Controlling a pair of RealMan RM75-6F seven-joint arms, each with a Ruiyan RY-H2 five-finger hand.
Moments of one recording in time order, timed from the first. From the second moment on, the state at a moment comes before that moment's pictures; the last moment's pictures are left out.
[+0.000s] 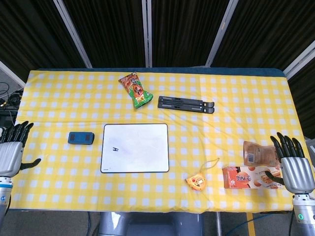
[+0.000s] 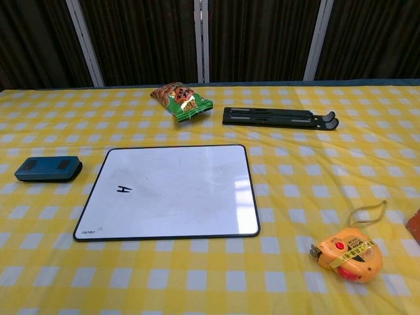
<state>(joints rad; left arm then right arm) -0.24 -1.10 -0.06 -1.71 1.27 1.39 0.18 0.11 -1.12 0.09 -1.60 -1.49 1.48 -0.13</state>
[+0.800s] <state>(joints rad) -0.52 -1.37 -0.10 -1.20 1.27 0.89 0.08 0.14 -1.15 0.09 -1.58 -1.45 1.41 -0.15</state>
